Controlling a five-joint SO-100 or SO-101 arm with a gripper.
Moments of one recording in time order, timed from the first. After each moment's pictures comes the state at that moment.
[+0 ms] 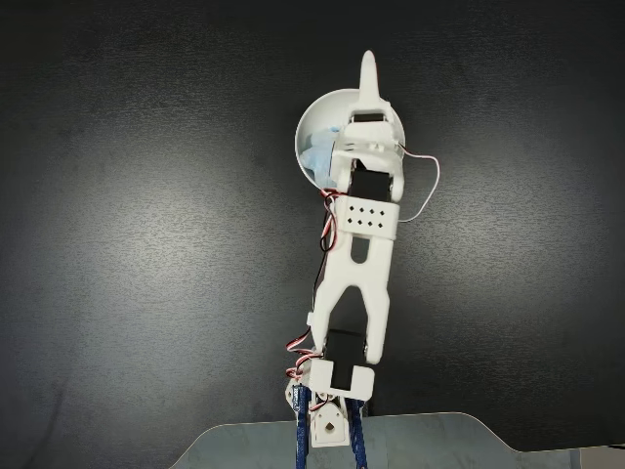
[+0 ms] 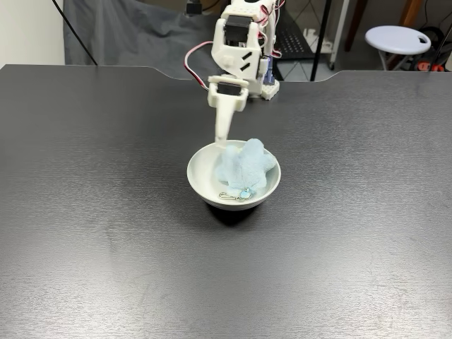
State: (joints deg) arm 15.6 81.4 81.1 49.2 -12.7
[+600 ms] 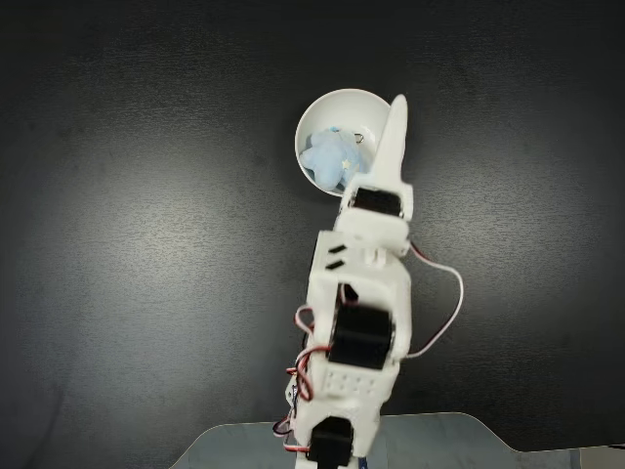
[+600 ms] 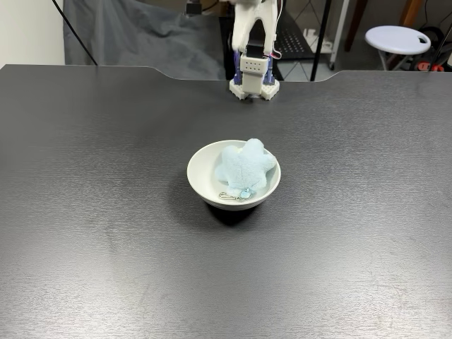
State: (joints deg) arm 10.8 120.1 73.2 86.6 3.7
